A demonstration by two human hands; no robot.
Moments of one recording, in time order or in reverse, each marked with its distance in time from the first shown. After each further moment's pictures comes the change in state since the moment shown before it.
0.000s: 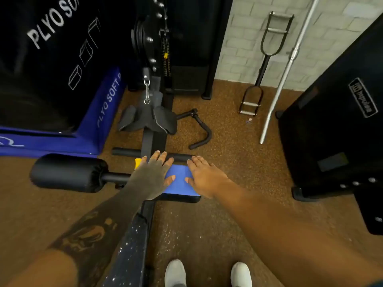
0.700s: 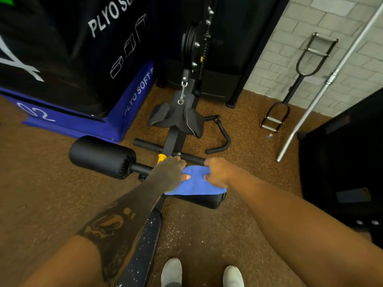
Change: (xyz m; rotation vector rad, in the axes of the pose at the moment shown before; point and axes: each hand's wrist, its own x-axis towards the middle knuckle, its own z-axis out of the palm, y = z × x) left_hand -0.012 -0.027 -0.013 -0.382 -0.059 -0.105; right_hand 0.038 -0.036 -0.047 0.029 -0.138 0.088
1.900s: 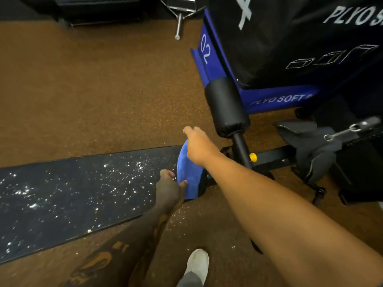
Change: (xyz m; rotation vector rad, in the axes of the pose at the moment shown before) left_hand -0.124 0.011 0.201 -1.433 0.904 -1.417; right_hand 0.045 -0.230 0.140 -0.356 -0.071 -0.915
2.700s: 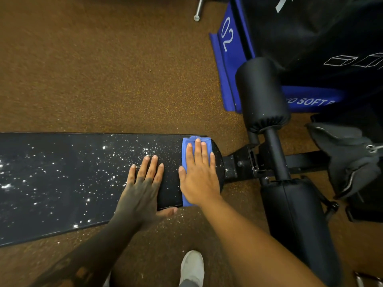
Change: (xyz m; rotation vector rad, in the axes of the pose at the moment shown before) left_hand 0.044 -0.123 -0.045 1.063 -0.046 0.602; right_hand -0.013 0.031 0.163 -0.359 0.138 -0.062
